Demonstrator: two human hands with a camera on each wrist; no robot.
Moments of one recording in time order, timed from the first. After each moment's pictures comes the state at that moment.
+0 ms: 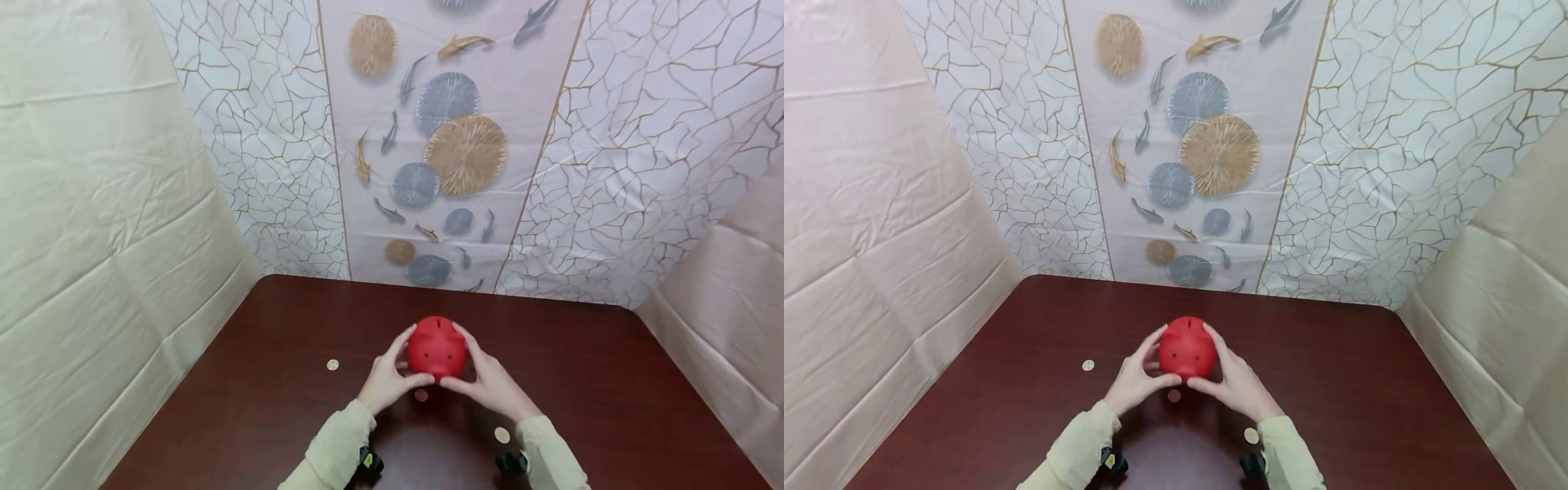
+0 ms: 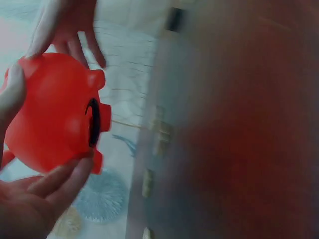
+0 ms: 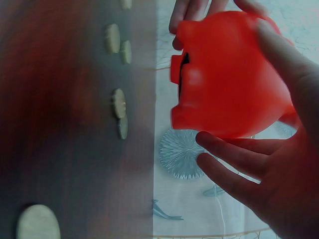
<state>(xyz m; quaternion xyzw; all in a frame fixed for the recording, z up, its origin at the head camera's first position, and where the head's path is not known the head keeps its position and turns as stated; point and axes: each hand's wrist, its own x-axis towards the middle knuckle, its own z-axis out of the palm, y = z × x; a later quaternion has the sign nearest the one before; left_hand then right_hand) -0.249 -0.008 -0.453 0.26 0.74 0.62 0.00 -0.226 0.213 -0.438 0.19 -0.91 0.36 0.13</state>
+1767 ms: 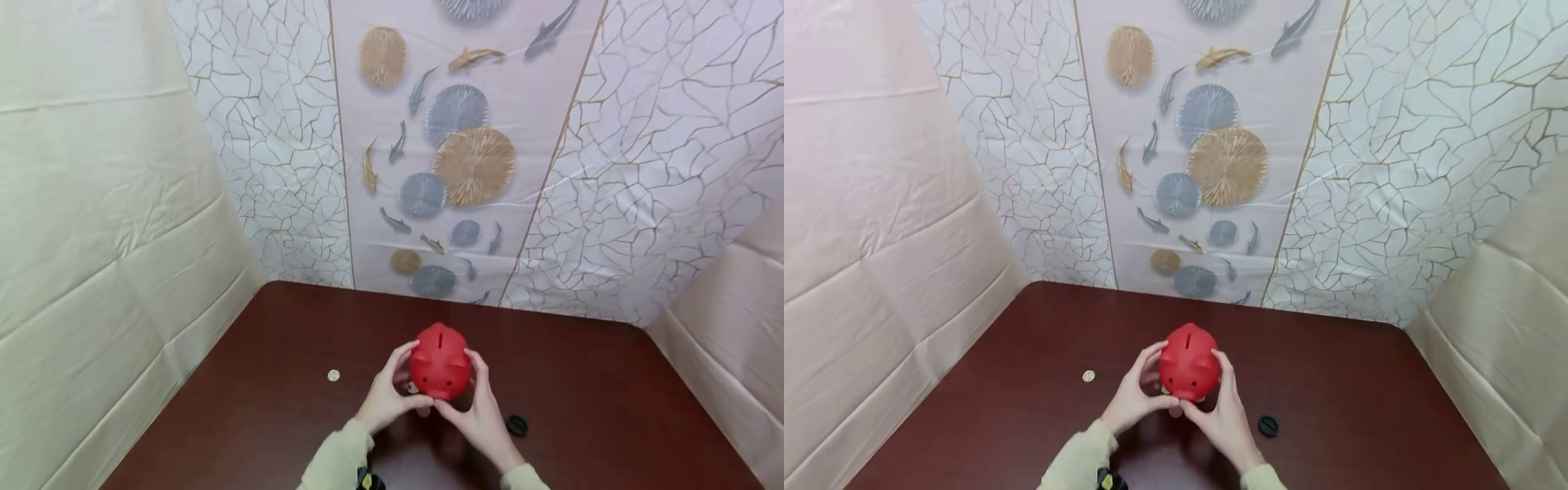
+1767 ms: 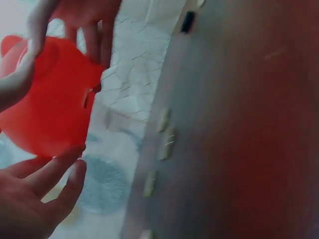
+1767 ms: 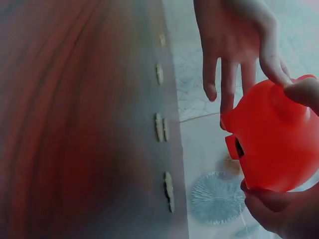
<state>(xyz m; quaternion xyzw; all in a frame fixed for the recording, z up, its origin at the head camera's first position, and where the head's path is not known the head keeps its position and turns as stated) -0.261 -0.007 -0.459 0.27 0.73 0.63 -0.01 -0.224 0.184 -0.463 0.14 -0.85 0.46 0.22</state>
